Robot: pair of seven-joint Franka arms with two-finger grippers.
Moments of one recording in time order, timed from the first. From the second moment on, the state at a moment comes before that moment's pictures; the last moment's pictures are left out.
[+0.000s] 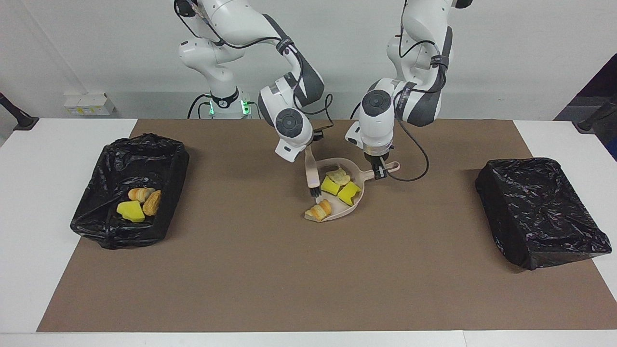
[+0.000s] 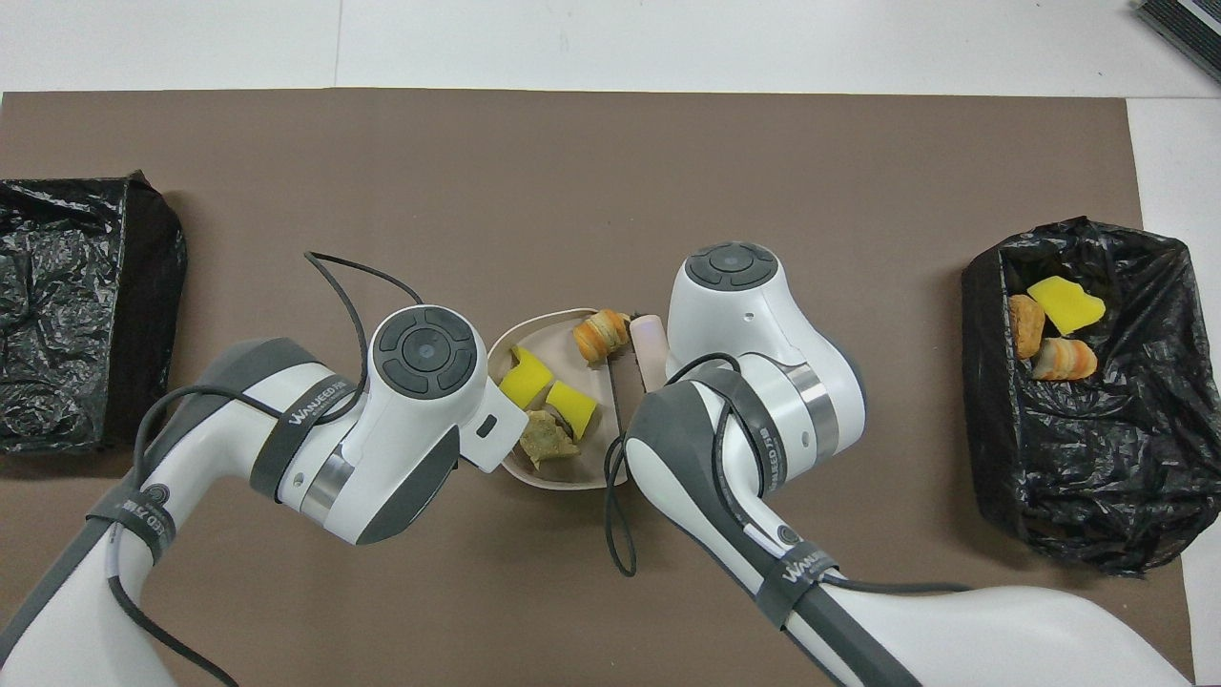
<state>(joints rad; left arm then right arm) -0.47 0.14 -0.08 -2.04 0.16 2.01 0.84 0.28 0.35 0.23 -1.76 0.16 1.58 0.17</state>
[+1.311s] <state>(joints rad) -0.45 0.14 -0.08 -2.04 0.16 2.04 0.91 0.25 0.60 0.37 -1.49 -0.02 1.31 -0.07</state>
